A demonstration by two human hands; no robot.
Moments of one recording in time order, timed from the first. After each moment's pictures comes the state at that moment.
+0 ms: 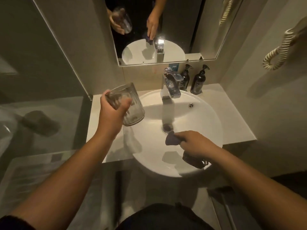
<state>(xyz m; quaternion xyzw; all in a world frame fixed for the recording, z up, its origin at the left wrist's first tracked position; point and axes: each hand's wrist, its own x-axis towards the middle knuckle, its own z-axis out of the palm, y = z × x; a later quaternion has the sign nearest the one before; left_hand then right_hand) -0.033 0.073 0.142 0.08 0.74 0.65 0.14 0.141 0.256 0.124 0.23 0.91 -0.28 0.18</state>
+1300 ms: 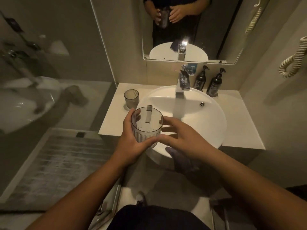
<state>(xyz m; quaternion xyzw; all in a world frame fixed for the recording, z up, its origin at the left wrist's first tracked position) 0.145 0.027 0.117 0.21 0.79 0.57 0.06 0.209 0.207 0.167 0.03 0.86 -0.50 0.04</state>
